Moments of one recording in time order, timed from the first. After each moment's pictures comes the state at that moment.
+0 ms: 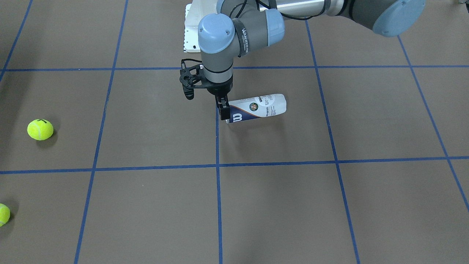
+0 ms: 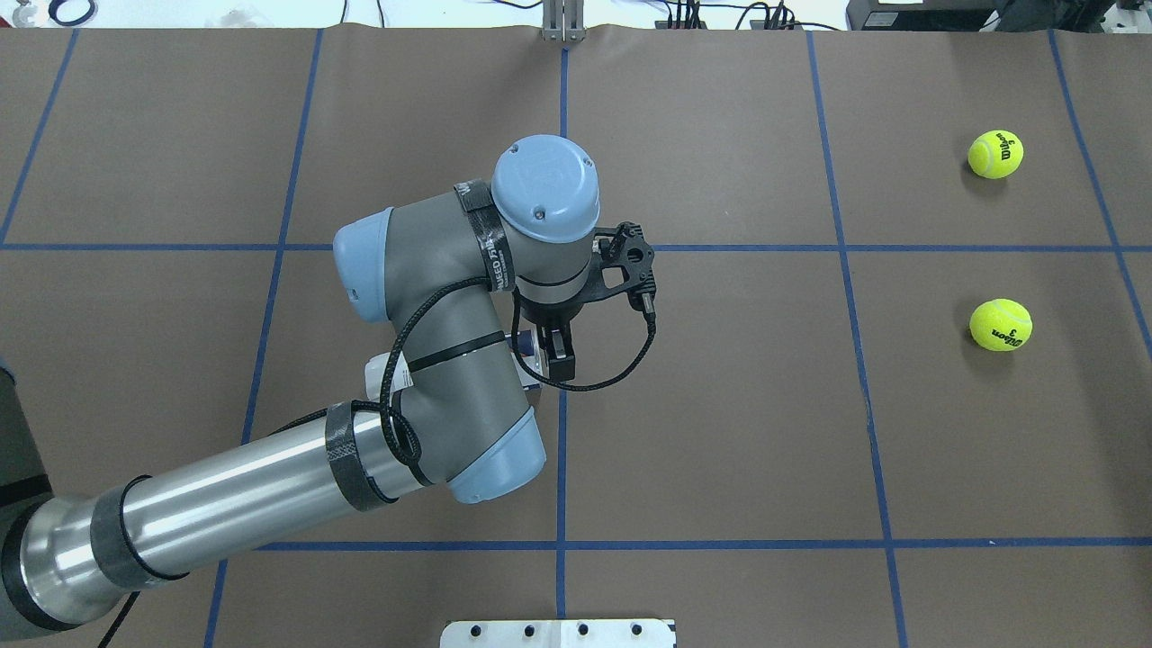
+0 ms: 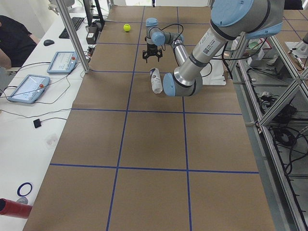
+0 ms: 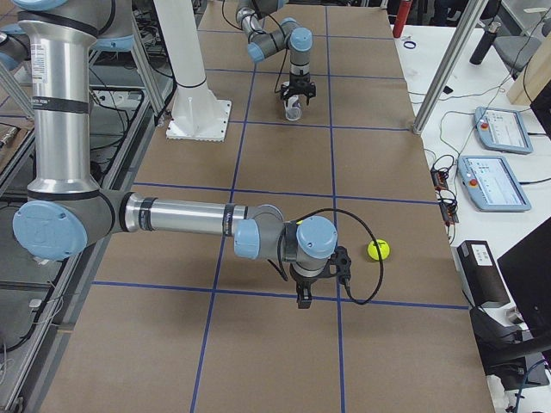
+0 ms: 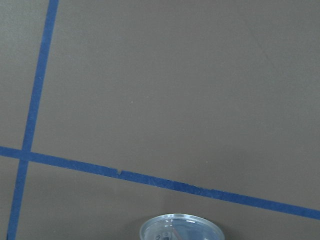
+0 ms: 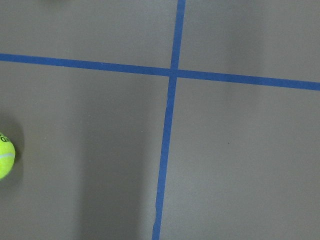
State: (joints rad) left arm -0.51 -2.50 -1.49 -1.44 -1.90 0.19; right arm 1.55 -1.62 1.58 -1.57 2.40 -0.10
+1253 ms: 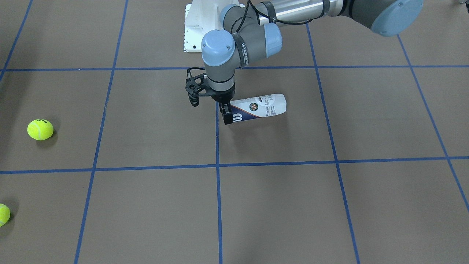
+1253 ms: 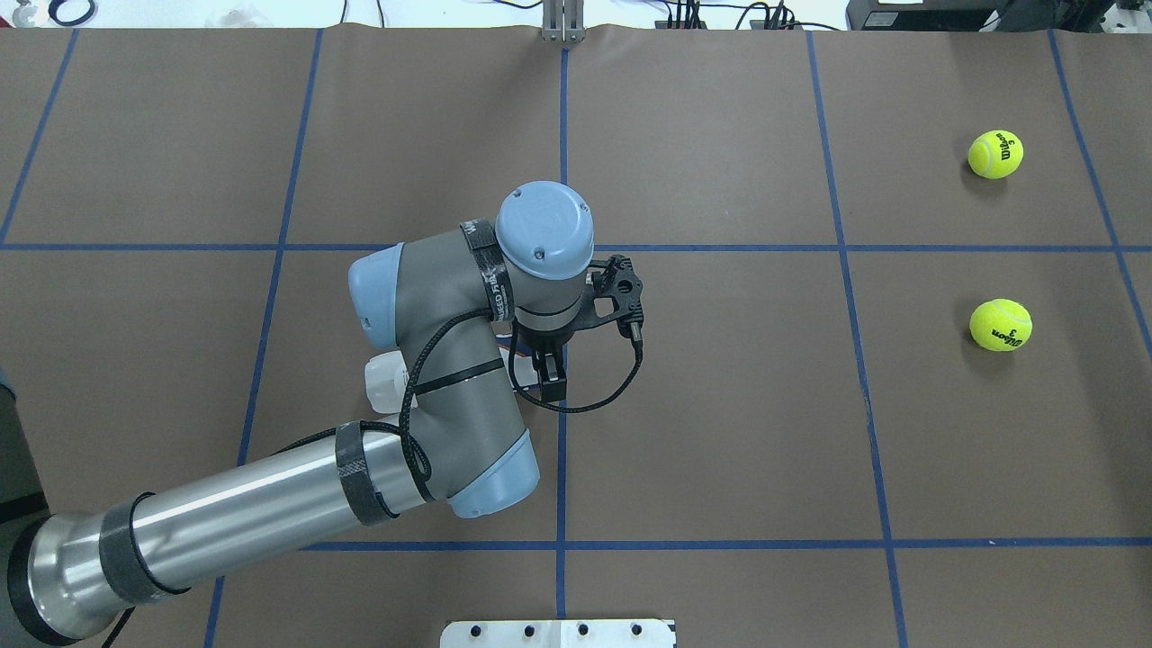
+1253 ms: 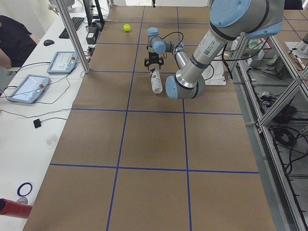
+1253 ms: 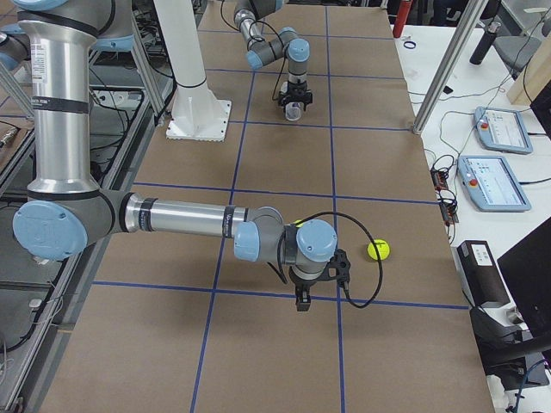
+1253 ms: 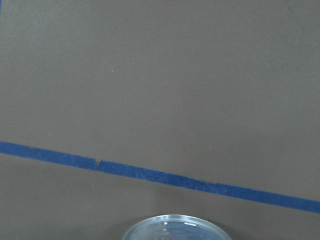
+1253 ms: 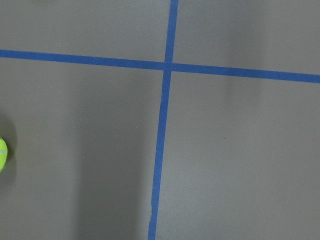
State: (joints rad) left arm -0.48 -2.48 -1.41 -1.52 -1.89 0.19; right arm 1.55 -1.62 1.57 -1.57 2.40 -0.11
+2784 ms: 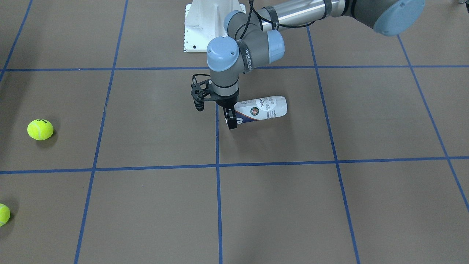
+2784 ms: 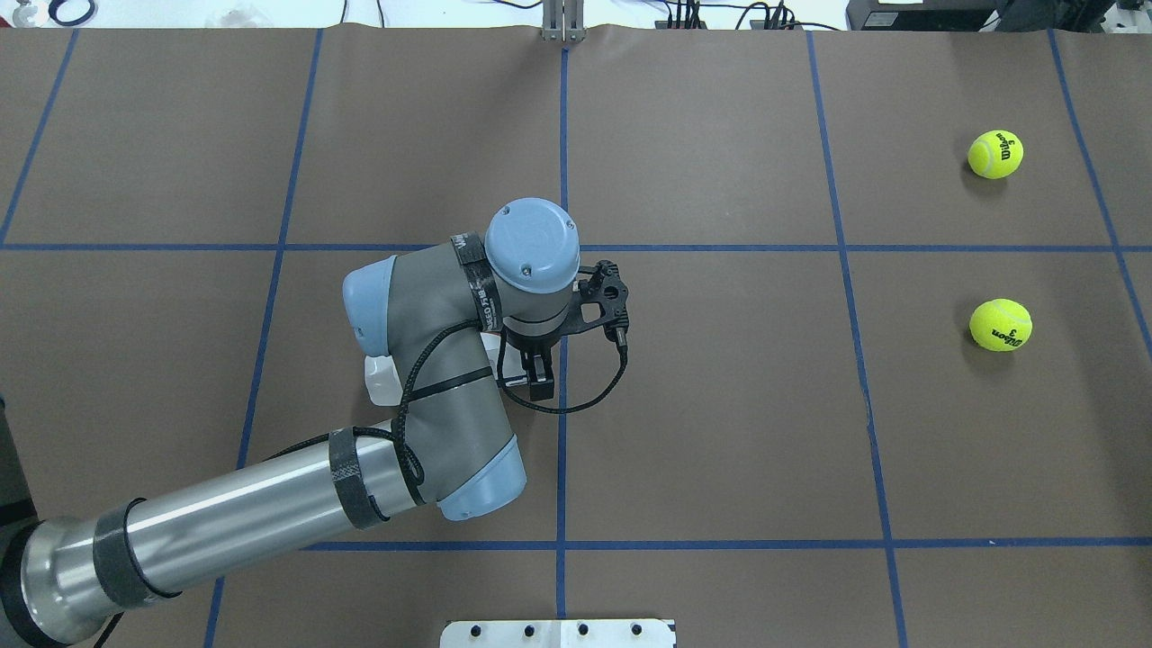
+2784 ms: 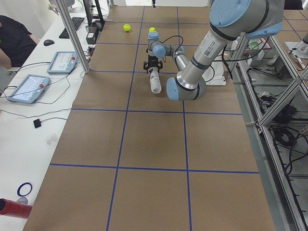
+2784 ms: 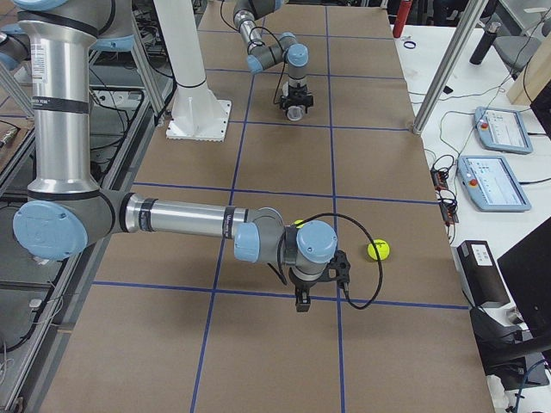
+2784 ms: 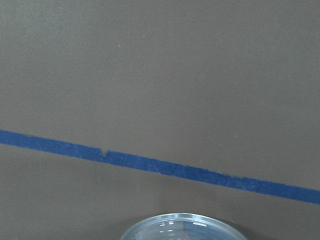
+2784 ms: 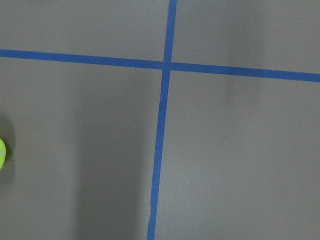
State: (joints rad) left arm -0.48 -2.45 -1.40 -1.56 -1.85 0.19; right arm 1.55 -1.62 1.56 -1.57 2.40 -0.11
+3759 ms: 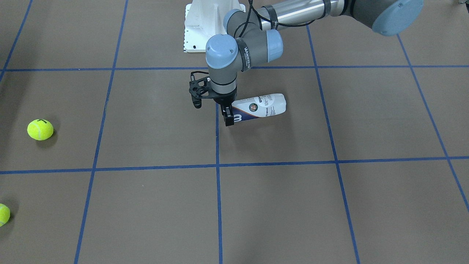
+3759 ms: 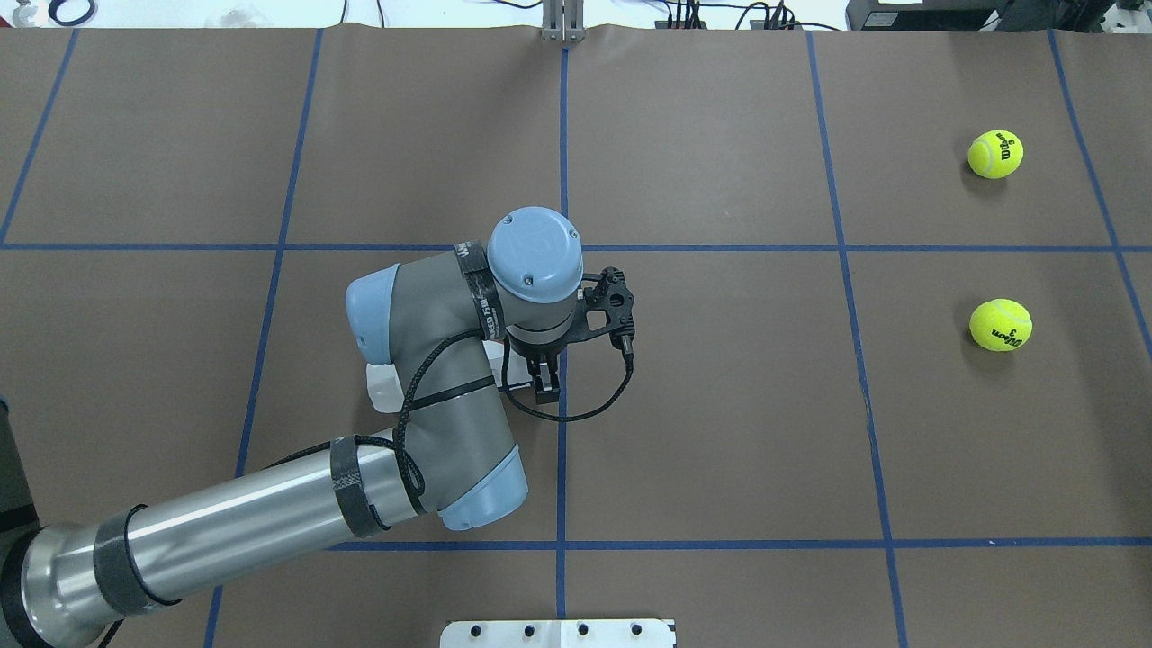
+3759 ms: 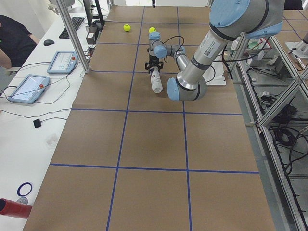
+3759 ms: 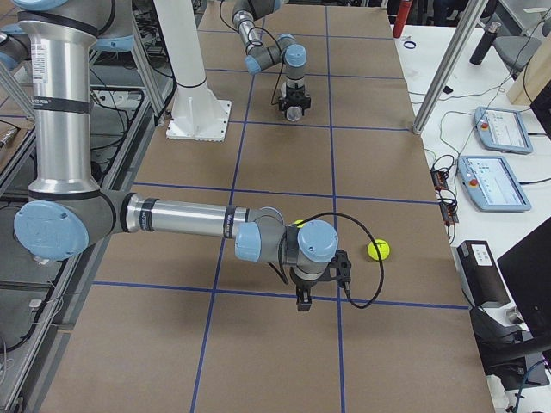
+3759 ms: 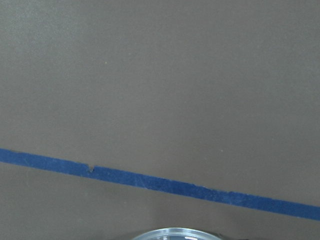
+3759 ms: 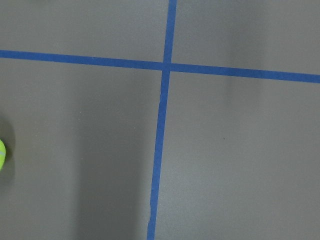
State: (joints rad) left arm -0.47 -2.45 -1.42 -1.58 -1.85 0.18; right arm 1.55 -1.62 1.56 -1.57 2.40 -0.11
